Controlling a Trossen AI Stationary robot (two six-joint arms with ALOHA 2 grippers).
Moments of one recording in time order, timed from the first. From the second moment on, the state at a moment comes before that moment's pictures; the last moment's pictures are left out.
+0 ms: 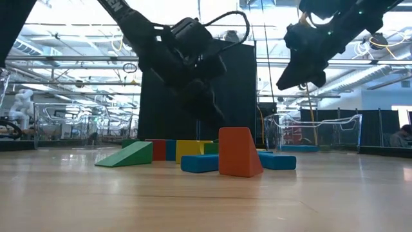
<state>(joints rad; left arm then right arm) 0.14 1.88 1.08 0.05 0.10 0.28 -0.16 1.04 0.66 -0.30 0.16 0.43</state>
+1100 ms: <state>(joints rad) 0.19 2.05 1.14 0.05 0.17 0.29 0.04 1.09 0.66 -0.21 0.29 0.49</state>
